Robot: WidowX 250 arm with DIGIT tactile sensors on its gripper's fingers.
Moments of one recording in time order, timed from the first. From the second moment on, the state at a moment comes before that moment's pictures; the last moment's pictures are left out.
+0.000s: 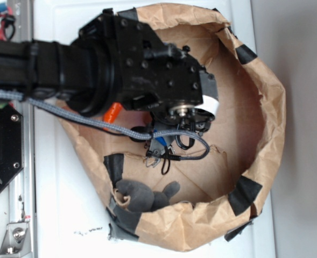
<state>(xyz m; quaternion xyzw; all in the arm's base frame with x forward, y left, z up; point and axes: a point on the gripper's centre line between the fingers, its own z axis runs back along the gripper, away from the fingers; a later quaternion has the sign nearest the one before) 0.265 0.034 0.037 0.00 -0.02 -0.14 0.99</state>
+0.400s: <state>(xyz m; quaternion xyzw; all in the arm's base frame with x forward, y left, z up) 0.269 0.032 0.060 0.01 0.02 -0.09 1.00</state>
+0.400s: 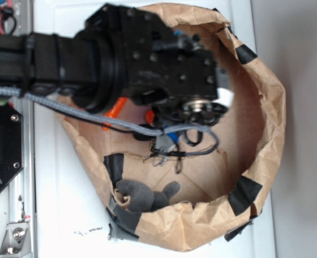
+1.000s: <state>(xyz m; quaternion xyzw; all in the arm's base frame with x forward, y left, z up) 0.266 0.013 0.129 -0.09 -0.05 -0.04 0.99</state>
